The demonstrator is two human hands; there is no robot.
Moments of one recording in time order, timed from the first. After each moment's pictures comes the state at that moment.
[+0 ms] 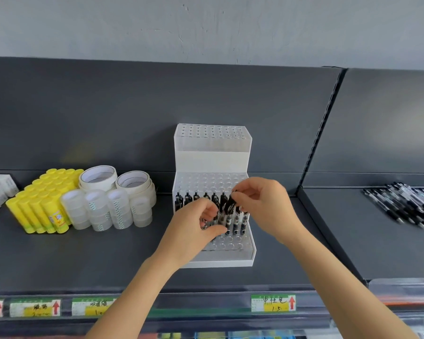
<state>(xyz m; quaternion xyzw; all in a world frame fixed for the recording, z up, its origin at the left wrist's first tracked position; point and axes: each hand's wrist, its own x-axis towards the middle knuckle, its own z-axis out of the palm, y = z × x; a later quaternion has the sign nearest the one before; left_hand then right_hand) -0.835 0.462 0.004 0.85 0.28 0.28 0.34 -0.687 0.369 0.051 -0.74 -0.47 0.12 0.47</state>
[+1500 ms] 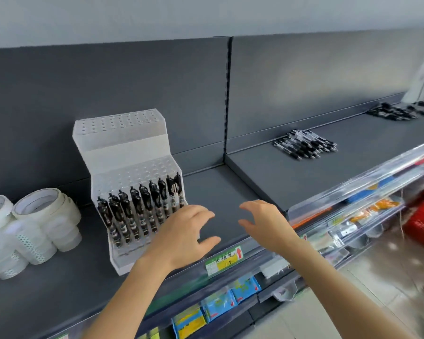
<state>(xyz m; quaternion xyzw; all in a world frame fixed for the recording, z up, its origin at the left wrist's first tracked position) -0.786 0.411 -0.018 0.99 0.03 0.09 0.14 -0.661 0.242 -0.023 -0.91 -0.34 0.07 0.21</state>
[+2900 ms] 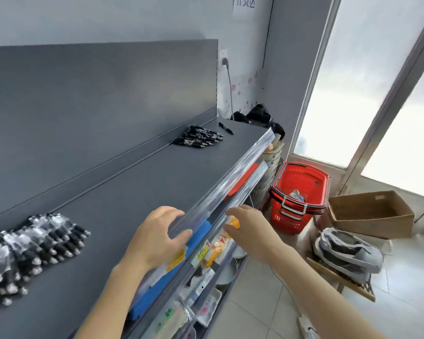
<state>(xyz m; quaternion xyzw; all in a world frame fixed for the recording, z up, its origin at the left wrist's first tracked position) -0.213 -0.007 -0.041 0.96 -0.09 0.06 0.27 -0.204 -0.233 -0.021 -0.96 -0.12 0.01 0.24</state>
